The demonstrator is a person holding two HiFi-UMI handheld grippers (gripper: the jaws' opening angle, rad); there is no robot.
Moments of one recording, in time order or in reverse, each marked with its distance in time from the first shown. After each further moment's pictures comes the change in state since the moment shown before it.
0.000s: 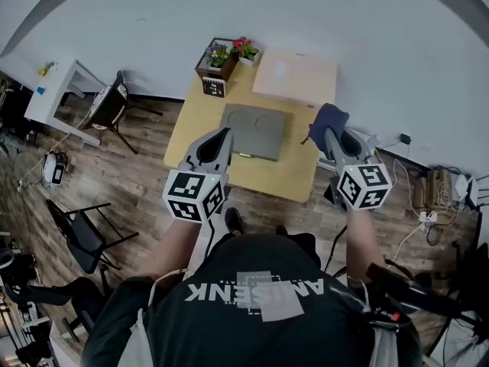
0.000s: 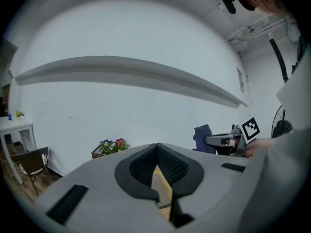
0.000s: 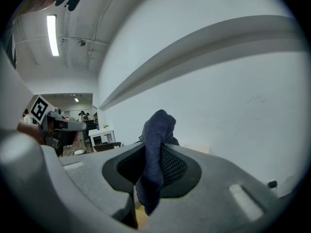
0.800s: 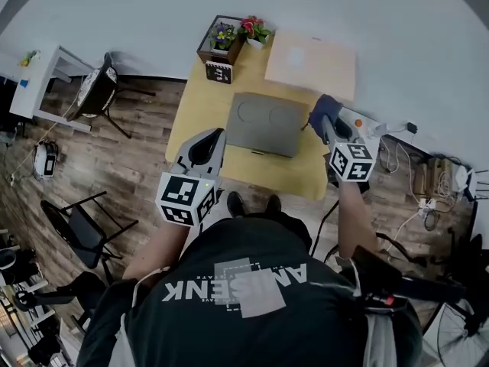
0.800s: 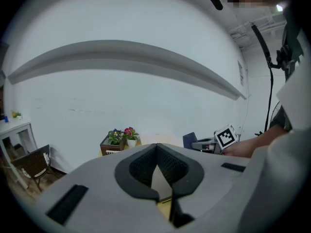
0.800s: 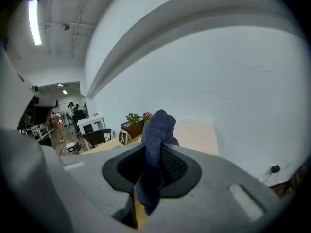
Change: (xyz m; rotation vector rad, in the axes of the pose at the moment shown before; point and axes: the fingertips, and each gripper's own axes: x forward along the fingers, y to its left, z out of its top) left arm 0.013 0.091 -0.037 0.022 0.108 -0.024; right arm 0.131 -0.031 -0.103 0.045 0.153 -0.101
